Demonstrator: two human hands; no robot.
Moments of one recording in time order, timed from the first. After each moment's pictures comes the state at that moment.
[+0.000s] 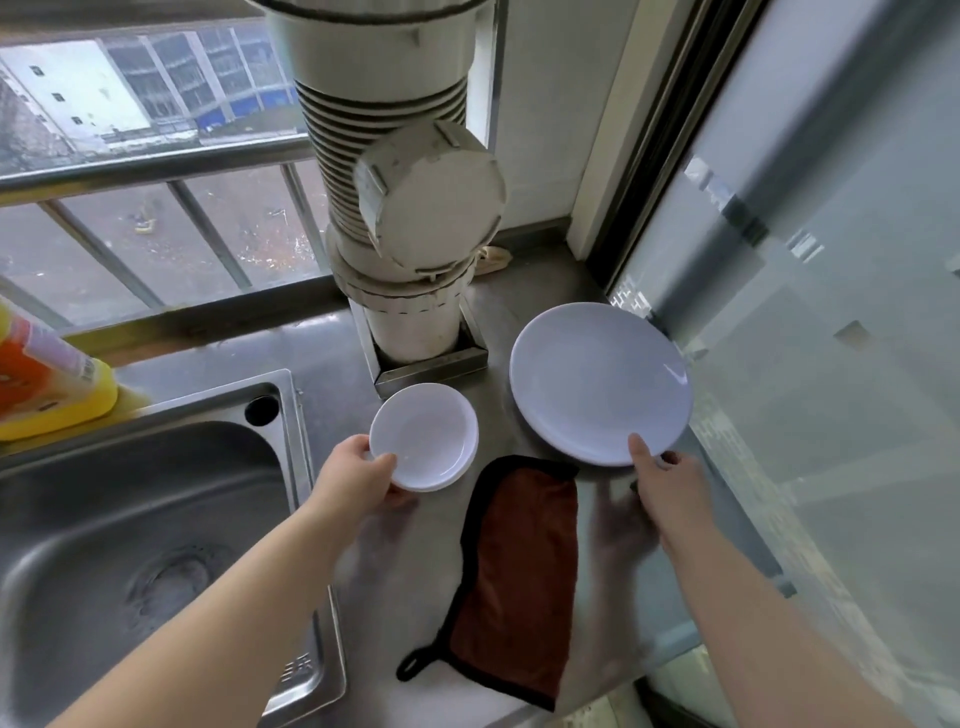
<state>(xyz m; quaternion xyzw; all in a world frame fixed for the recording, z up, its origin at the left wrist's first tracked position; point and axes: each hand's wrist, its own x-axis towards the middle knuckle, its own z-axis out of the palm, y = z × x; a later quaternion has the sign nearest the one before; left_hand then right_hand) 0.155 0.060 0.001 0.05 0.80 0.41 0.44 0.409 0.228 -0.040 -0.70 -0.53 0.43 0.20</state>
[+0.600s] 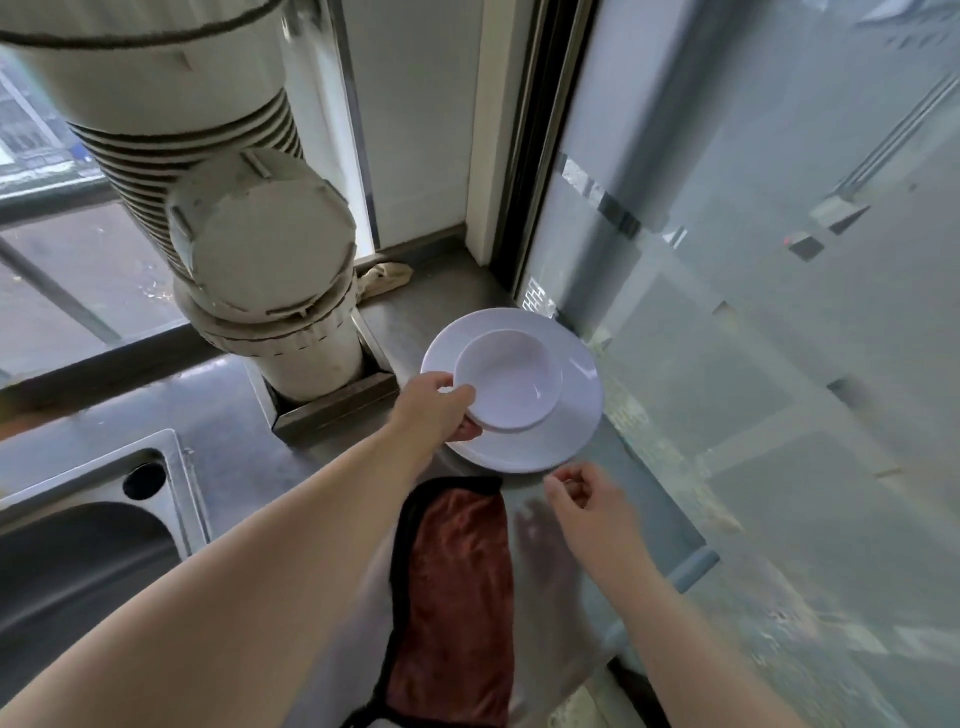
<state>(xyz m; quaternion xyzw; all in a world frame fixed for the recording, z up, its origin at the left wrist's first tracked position) 0.221 0.214 0.009 0.21 0.73 0.41 0.51 0.423 0.193 -0.021 -0.61 -0.64 0.41 0.20</state>
